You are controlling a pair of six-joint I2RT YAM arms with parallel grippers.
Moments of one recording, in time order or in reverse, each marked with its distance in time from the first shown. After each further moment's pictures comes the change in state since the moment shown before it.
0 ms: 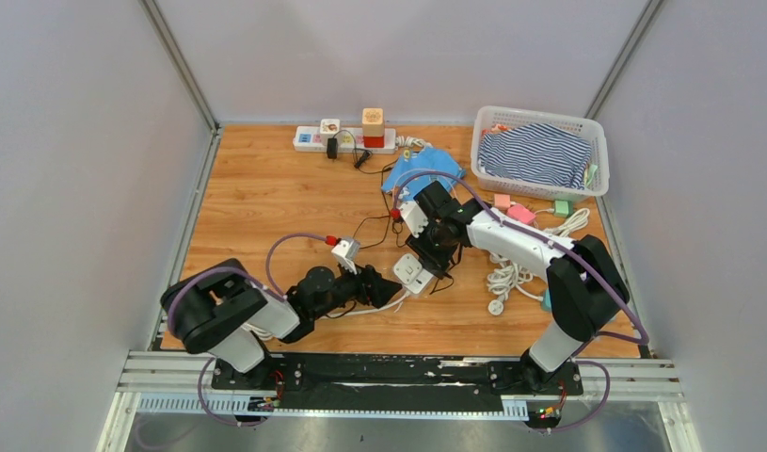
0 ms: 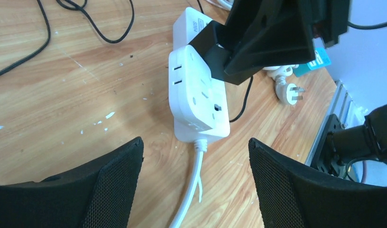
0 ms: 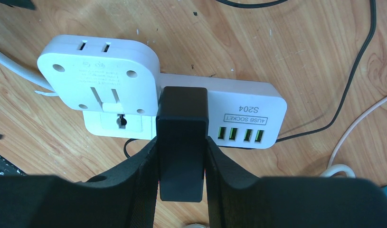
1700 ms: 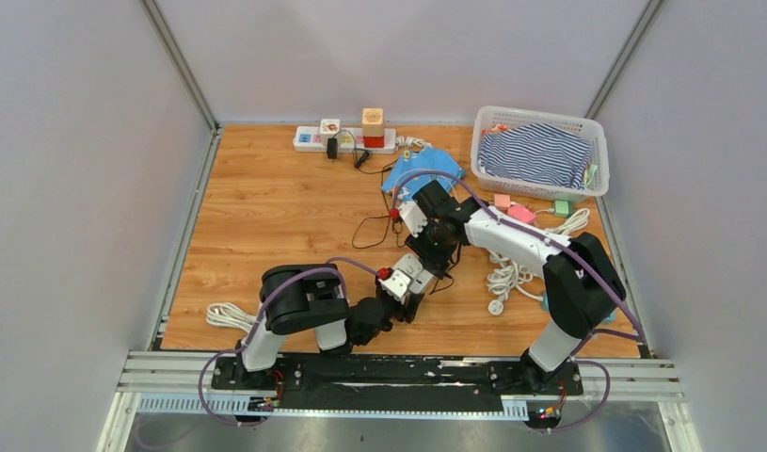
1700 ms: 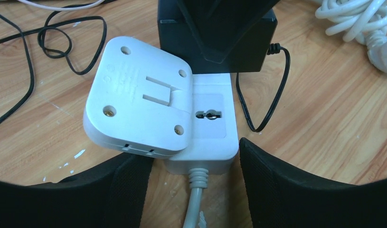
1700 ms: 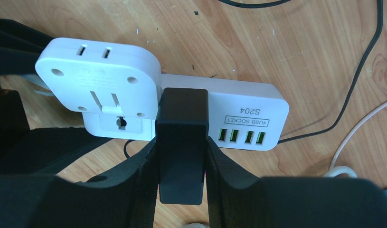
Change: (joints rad) left arm -0.363 0.443 0.197 0.274 -0.559 0.510; right arm 0.000 0.022 0.018 -0.017 -0.007 -0.001
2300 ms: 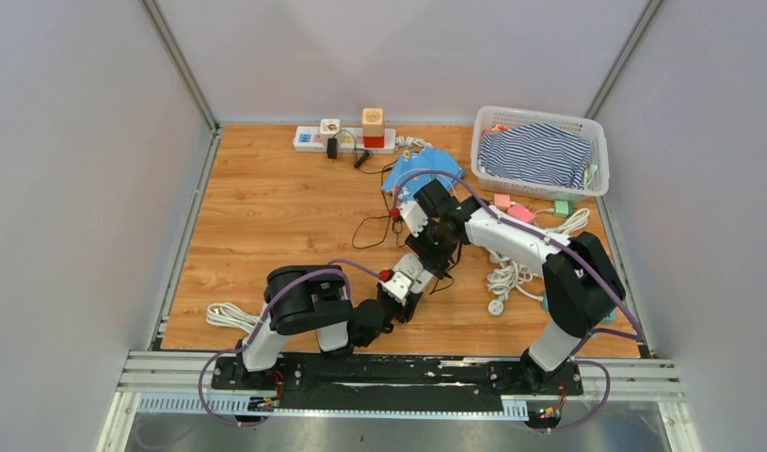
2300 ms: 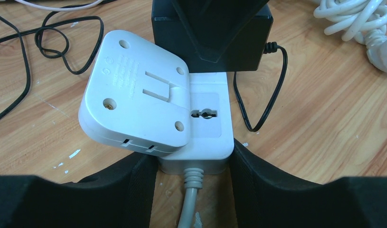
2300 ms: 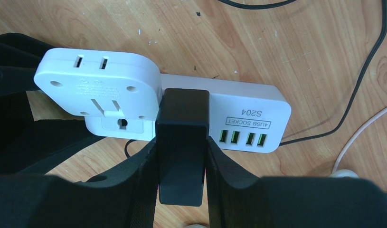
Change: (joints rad) left arm -0.008 0.039 0.015 0.031 -0.014 0.012; right arm -0.007 0.005 0.002 -0.001 -0.021 -0.001
